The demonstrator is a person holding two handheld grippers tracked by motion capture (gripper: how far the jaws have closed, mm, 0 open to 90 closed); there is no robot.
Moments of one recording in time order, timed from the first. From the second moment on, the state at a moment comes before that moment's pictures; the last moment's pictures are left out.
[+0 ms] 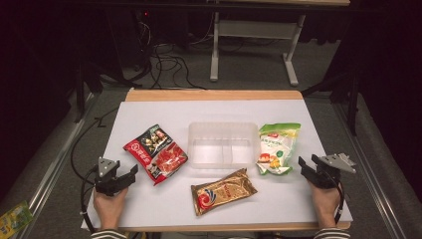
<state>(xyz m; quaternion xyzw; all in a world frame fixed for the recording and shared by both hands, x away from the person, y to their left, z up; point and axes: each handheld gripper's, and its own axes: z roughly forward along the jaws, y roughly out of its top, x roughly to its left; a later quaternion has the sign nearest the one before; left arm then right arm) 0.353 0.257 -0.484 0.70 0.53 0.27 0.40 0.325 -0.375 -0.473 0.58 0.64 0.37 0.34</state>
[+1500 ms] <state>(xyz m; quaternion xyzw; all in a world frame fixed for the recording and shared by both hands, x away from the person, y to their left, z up) 0.354 0.254 -0.484 0.71 0.52 0.27 0.39 0.373 -0.364 -0.423 0.59 0.66 0.40 0.23</state>
